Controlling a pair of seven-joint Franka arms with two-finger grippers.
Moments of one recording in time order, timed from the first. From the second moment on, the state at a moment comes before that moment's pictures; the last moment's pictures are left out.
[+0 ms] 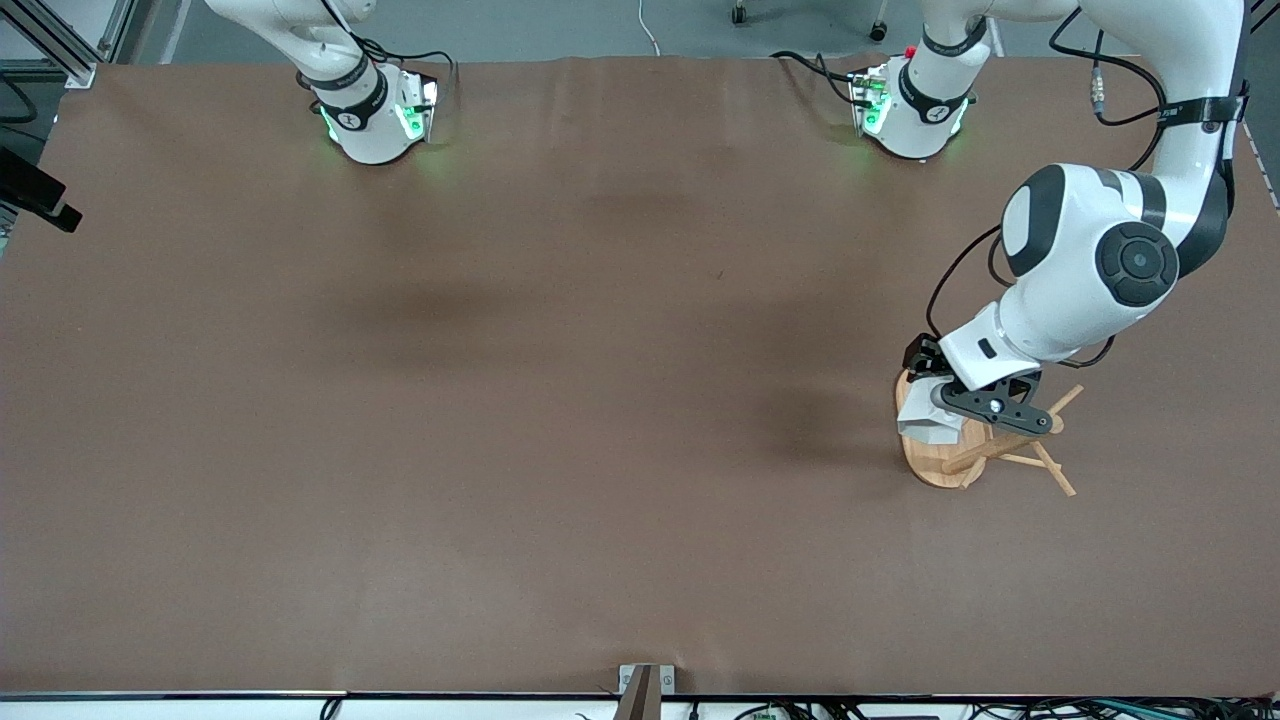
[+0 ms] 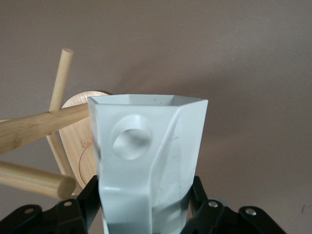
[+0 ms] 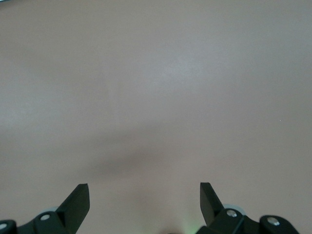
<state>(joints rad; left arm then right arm) -0.22 0.22 0.03 -1.89 -0.08 2.11 0.18 -0.06 -0.06 -0.04 -1.47 -0.01 1.42 0.11</state>
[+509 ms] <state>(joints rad) -0.22 0.20 0.03 -1.89 -0.08 2.10 0.18 -0.06 -0.06 -0.04 -1.47 -0.01 1.42 0.11</state>
